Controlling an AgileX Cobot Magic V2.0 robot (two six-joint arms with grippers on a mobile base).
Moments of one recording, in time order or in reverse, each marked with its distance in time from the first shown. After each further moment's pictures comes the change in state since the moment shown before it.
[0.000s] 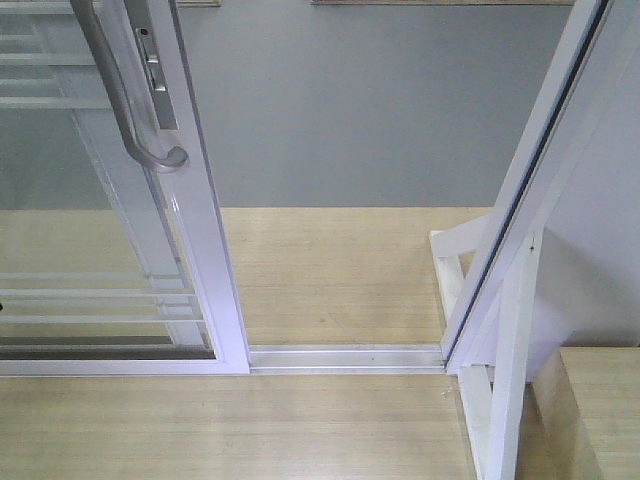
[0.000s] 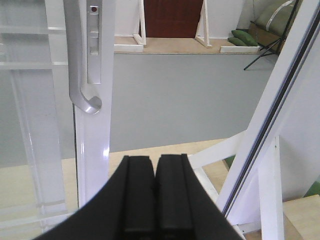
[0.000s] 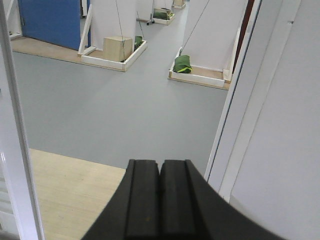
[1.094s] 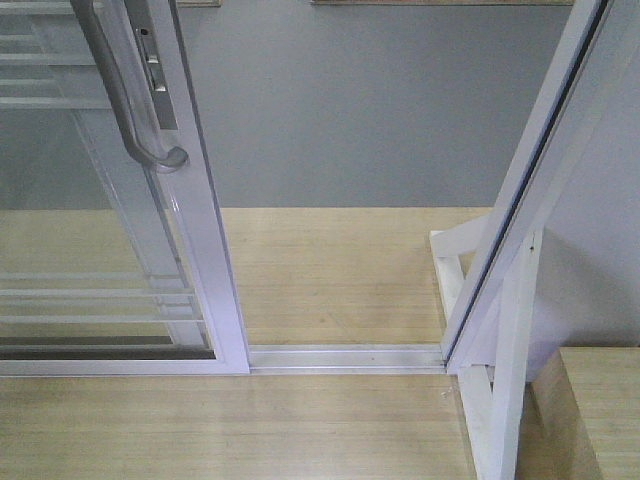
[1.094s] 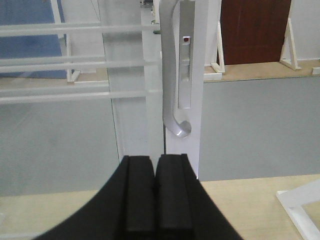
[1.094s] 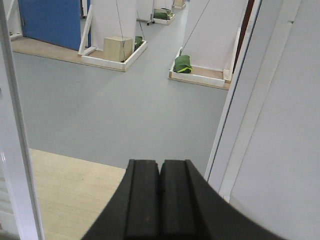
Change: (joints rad) left arm 0.000 -0.055 0.136 0.510 -0.298 -0.342; right arm 0.000 0.000 0.000 0.001 0.000 0.000
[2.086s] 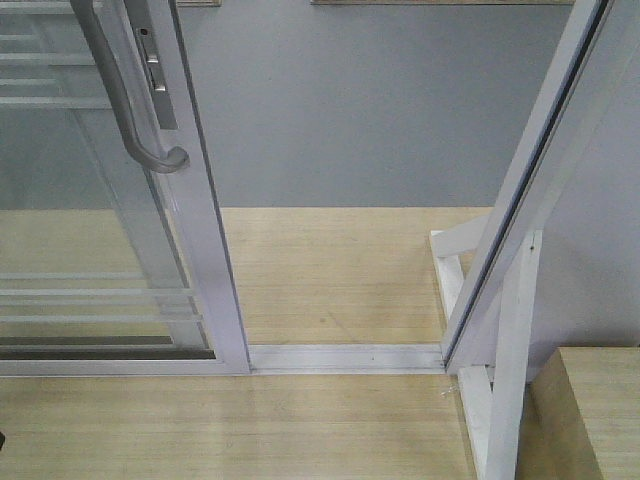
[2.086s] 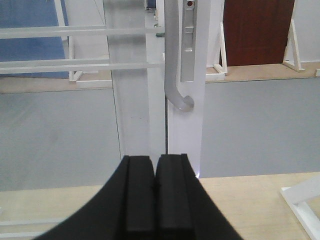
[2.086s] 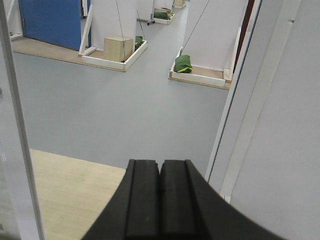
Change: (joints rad) left arm 0.000 -0.212 0.243 -0.025 -0.057 0.023; right arm 0.000 0.000 0.000 0.003 0.000 0.001
